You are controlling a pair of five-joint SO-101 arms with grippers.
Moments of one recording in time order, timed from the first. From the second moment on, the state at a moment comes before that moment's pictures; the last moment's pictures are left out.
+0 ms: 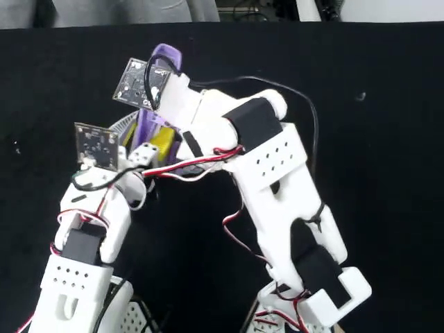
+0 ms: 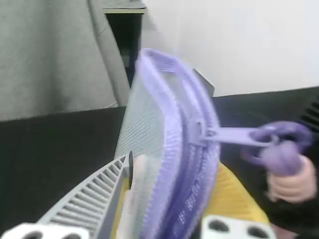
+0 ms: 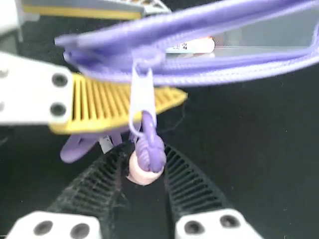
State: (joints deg) left arm 9.1 -72.7 66.8 22.2 -0.3; right arm -33.2 -5.8 -23.9 99.5 35.3
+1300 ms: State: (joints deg) left arm 17.7 -73.3 74.1 16.5 -11.5; right arm -25.1 -5.8 -27.0 87.4 24.5
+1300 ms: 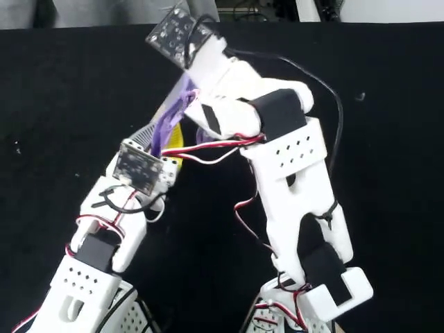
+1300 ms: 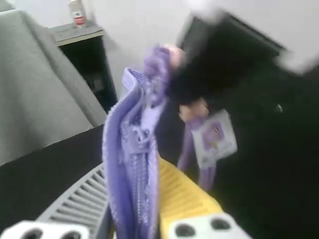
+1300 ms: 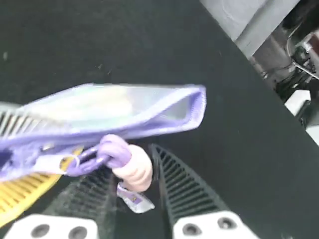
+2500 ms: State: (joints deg) left arm 16.6 -73.3 75.3 16.2 -13.4; right arm -1.3 7.6 -25.1 58.7 24.0
